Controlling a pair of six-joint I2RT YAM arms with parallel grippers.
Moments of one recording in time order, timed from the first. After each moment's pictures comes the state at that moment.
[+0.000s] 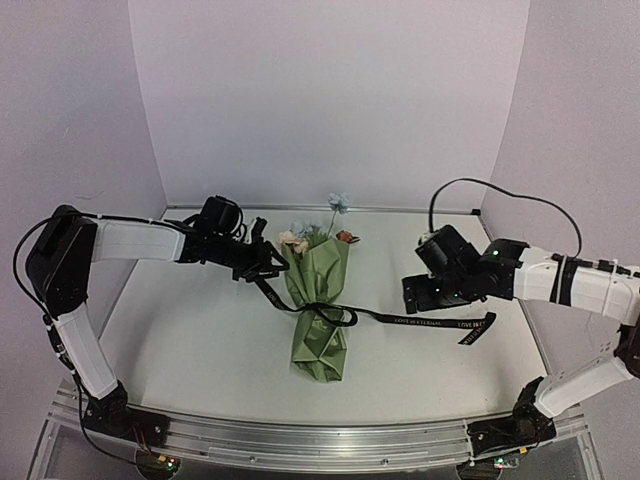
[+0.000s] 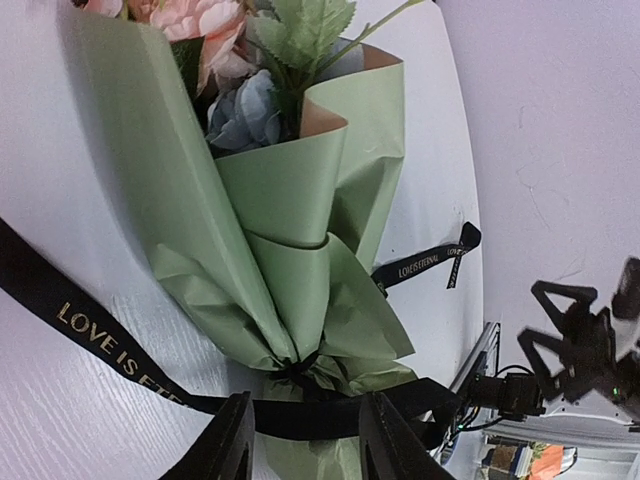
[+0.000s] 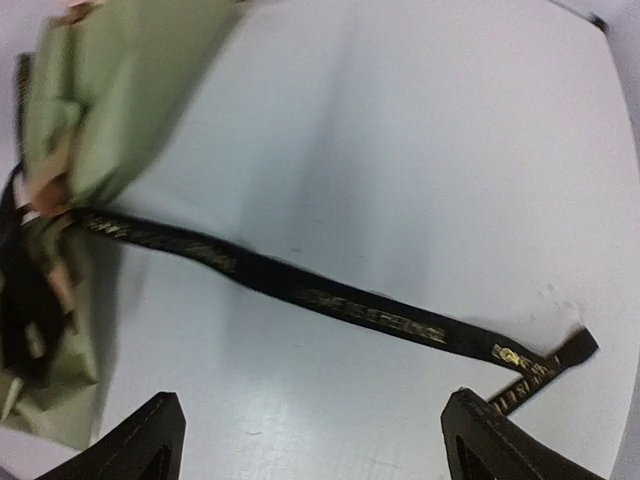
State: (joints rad) left arm -0.56 1.77 1.12 -0.09 0.56 -0.72; right arm 0.84 1.35 1.00 -0.68 0.39 0.52
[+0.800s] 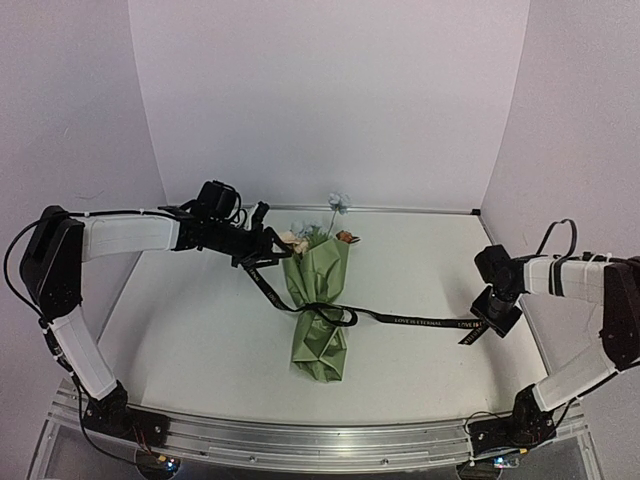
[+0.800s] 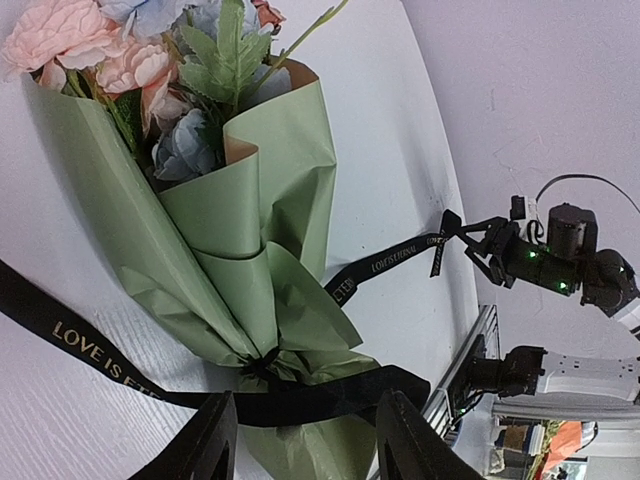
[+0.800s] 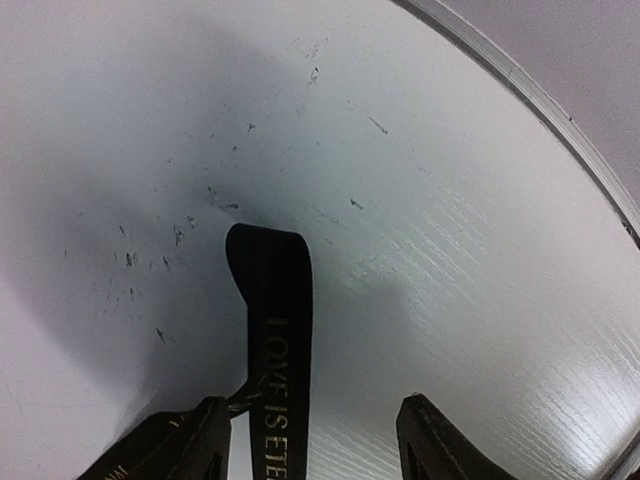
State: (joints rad) left arm -0.56 1.73 1.22 -0.20 0.58 -0.63; right arm 0.21 1.42 0.74 -0.66 0.34 1.07
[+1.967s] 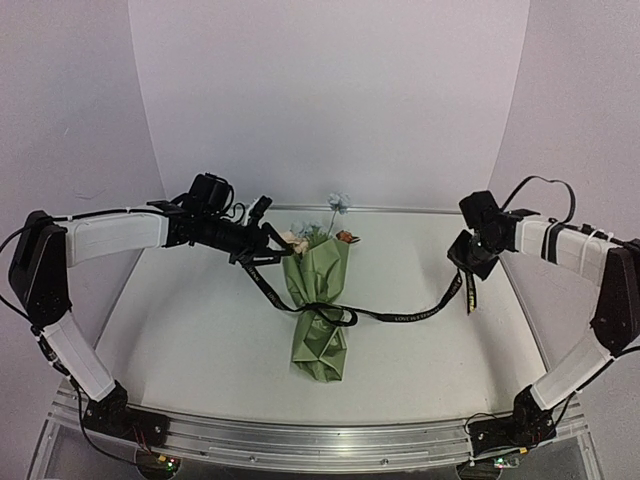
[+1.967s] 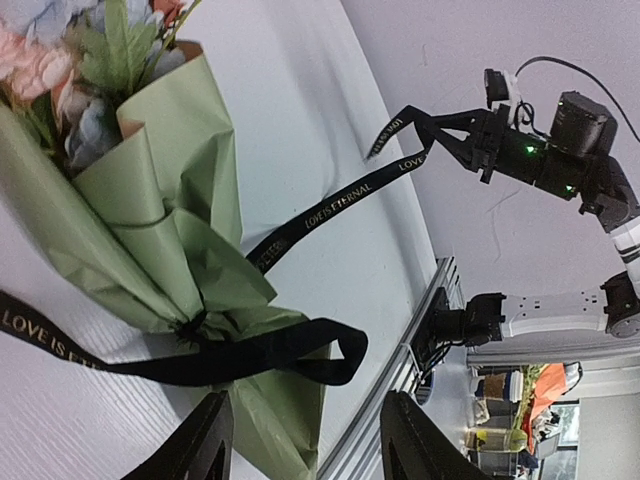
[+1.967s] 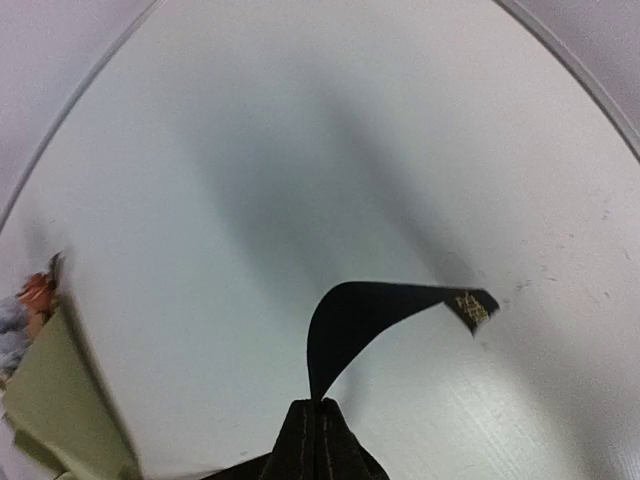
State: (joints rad) left arm -0.56 1.65 1.21 -0.26 0.74 -0.57; right arm 0.30 1.53 1.10 -0.63 0.25 0.96
